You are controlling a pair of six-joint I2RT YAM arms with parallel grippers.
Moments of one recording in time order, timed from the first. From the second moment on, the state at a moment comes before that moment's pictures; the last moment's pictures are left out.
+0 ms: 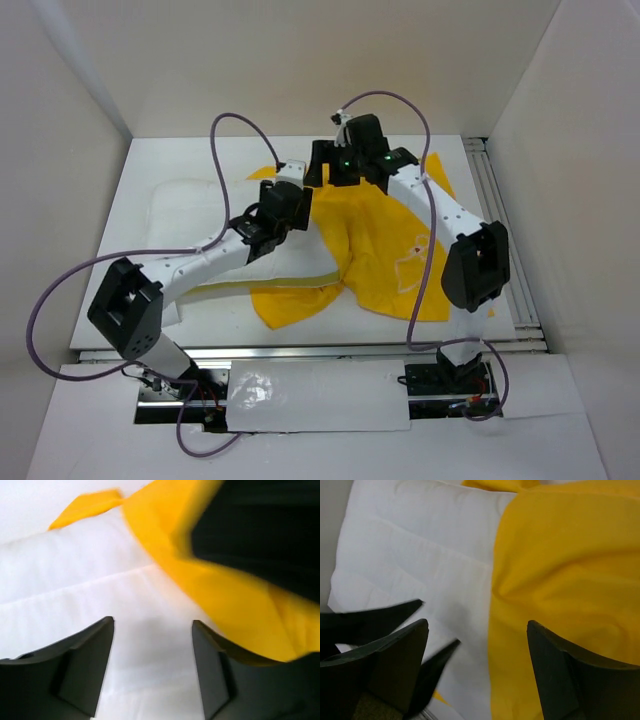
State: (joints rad) left arm -0.71 1.58 1.14 -0.08 -0.49 -0.22; right arm 0.50 1.89 1.76 -0.47 -0.30 0.37
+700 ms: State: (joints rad) left arm -0.82 1.30 0.87 -0.28 -0.17 -0.10; right arm 0.42 1.13 0.97 -0.53 -0.17 0.38
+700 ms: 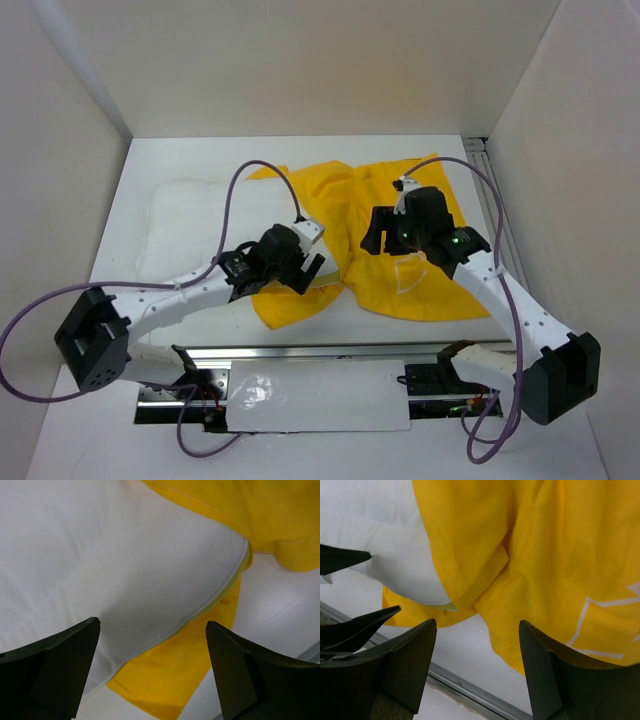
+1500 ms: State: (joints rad) left arm -0.86 1.61 1.03 -0.30 -0.46 -0.15; right arm 0.70 1.53 0.98 -0.42 0.12 0.46
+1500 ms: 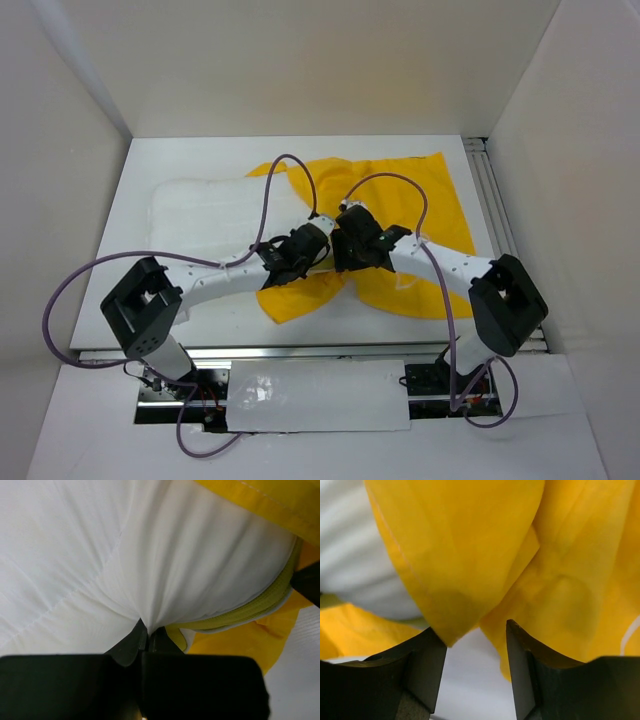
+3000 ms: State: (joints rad) left arm -0.84 1.47 1.29 -0.73 -0.38 -0.46; right arm 0.71 1.26 1.07 -0.45 -0.05 0.48
